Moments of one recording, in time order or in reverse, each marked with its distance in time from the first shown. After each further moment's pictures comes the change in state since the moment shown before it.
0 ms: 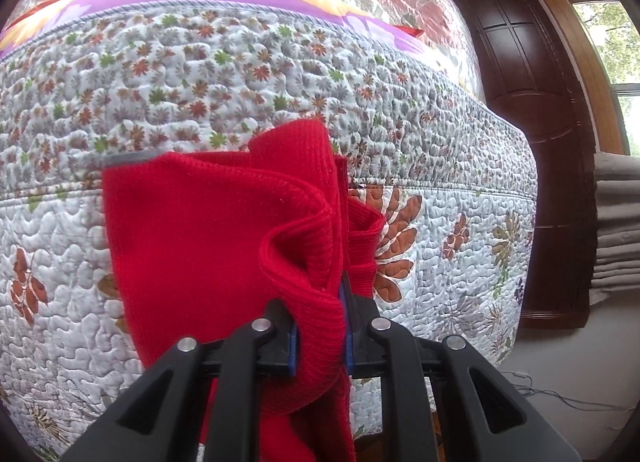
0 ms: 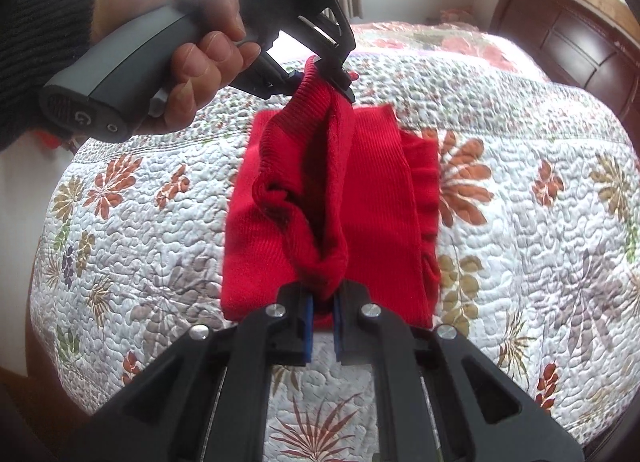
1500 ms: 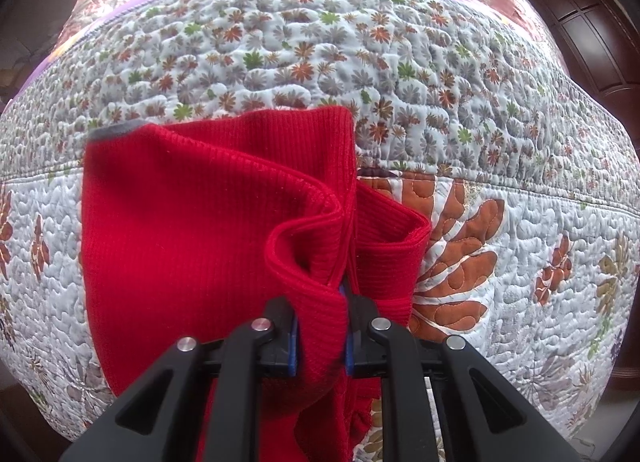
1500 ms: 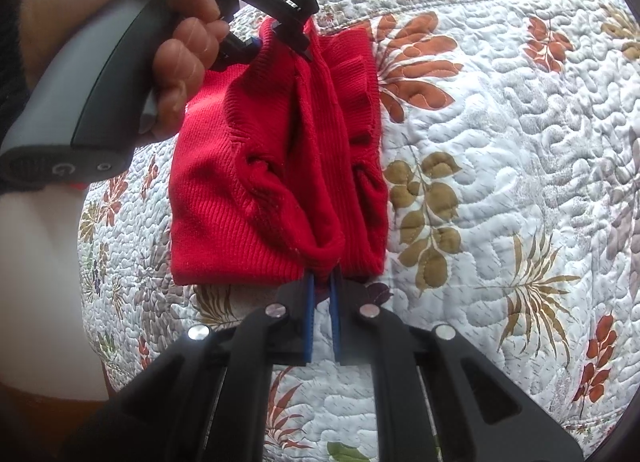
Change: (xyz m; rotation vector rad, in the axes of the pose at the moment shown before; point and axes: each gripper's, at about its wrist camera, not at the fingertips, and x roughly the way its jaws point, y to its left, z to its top) left arm 0.083 -0.059 -0.013 -0.070 -0.142 0.429; right arm 0.054 -0.115 -0.048 0.241 0.156 0.225
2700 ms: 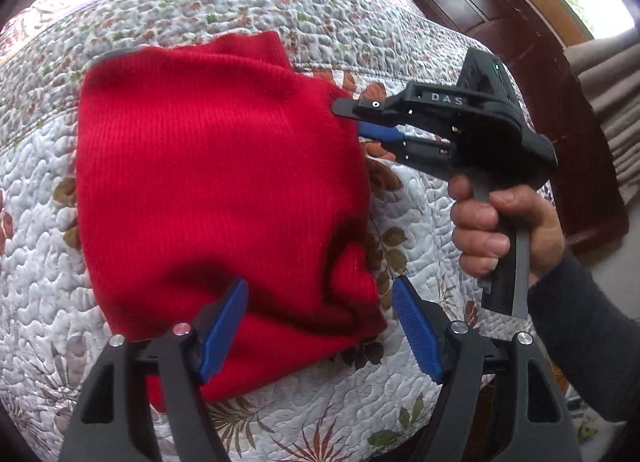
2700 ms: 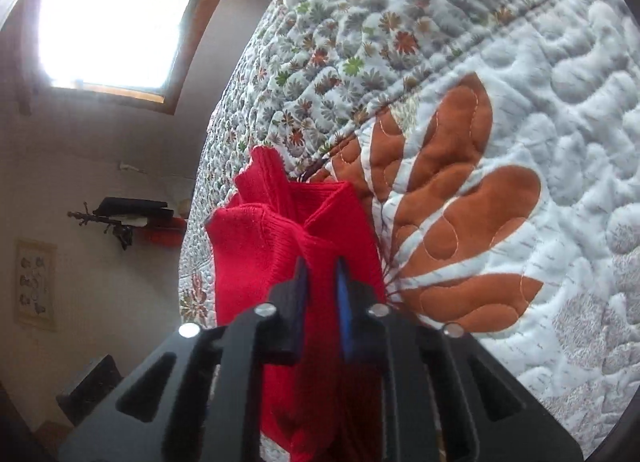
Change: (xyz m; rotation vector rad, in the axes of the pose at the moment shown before) left arm -0.044 0.069 -0.125 0.363 -0.042 -0.369; right arm 0.071 -0.086 0.176 0.233 0.047 0.417
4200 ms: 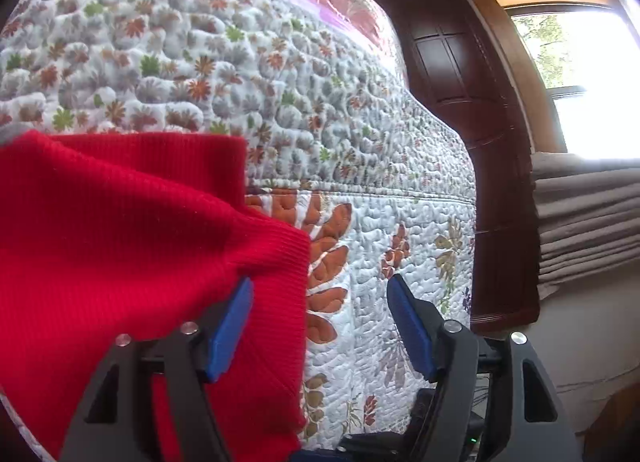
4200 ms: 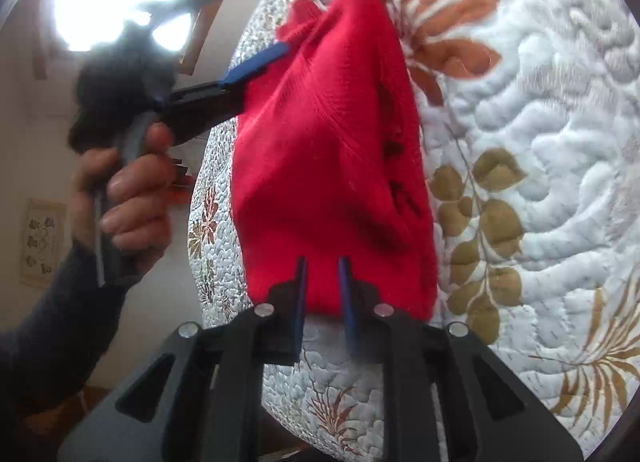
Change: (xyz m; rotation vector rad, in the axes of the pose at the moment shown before) left arm 0.025 0.049 0.118 -0.266 -0.053 -0.398; right arm 0.004 0.007 -0.133 0.014 0.125 0.071
